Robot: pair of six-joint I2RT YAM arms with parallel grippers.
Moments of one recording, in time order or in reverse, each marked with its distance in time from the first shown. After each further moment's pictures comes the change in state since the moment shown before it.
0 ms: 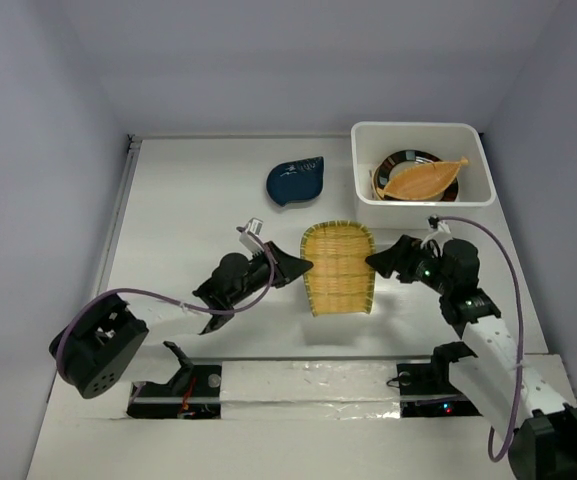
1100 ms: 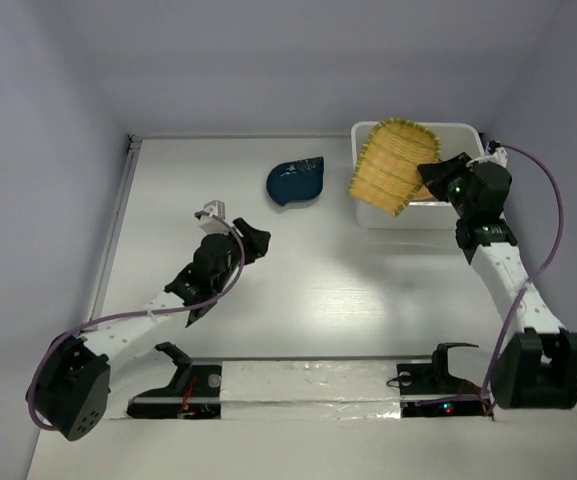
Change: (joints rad) left arm 0.166 -0.270 0.115 -0.537 -0.351 0.285; right arm -0.160 0.438 0.541 0.116 0.294 0.144
